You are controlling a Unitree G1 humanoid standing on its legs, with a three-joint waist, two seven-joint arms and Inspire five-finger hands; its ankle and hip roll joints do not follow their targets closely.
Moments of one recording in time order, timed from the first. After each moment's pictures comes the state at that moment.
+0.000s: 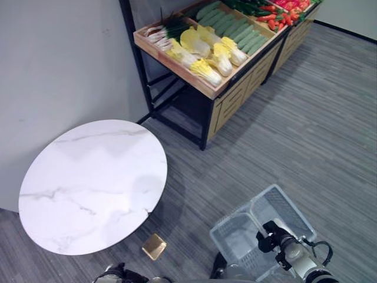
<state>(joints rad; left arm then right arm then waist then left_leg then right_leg) -0.07 0.25 -0.07 1.27 -0.04 0.17 0.09 -0.03 -0.45 0.31 0.78 -0.28 0.14 -0.02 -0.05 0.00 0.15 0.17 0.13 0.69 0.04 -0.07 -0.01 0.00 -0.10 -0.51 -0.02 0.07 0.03</state>
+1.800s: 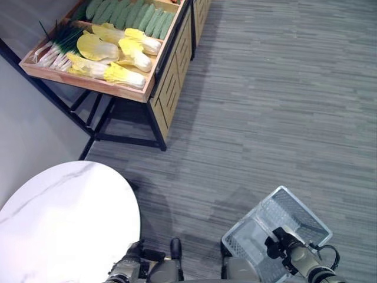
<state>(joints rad) -0.12 0.18 -0.19 1.21 -0.14 0.09 0.15 -0.13 -0.44 0.32 1.07 -0.26 0.09 -0.07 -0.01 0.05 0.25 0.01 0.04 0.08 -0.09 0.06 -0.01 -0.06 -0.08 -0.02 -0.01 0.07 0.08</state>
